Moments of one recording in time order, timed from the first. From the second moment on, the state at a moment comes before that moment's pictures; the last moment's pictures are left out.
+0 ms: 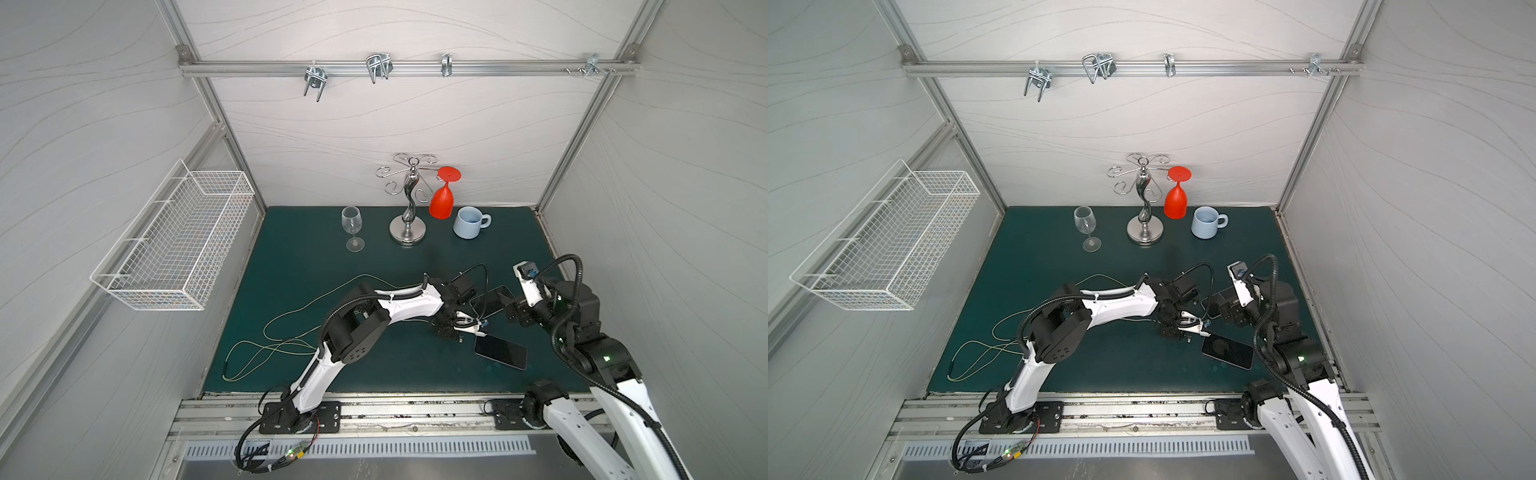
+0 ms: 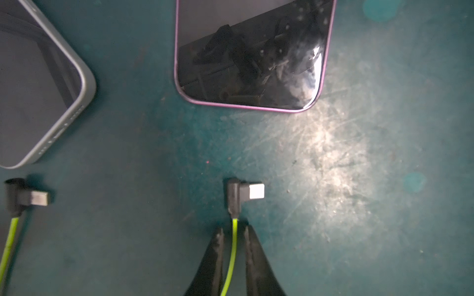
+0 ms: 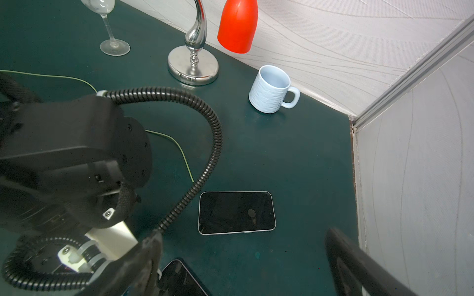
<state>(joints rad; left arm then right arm) -1.01 2.18 1.61 -0.75 0.20 0.82 0.30 0.57 0.77 -0.70 0.01 -0.30</state>
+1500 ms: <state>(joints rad) -0.94 1.52 1.14 -0.51 0.01 0.22 0.31 0.72 0.95 -0.78 -0.25 0.33</state>
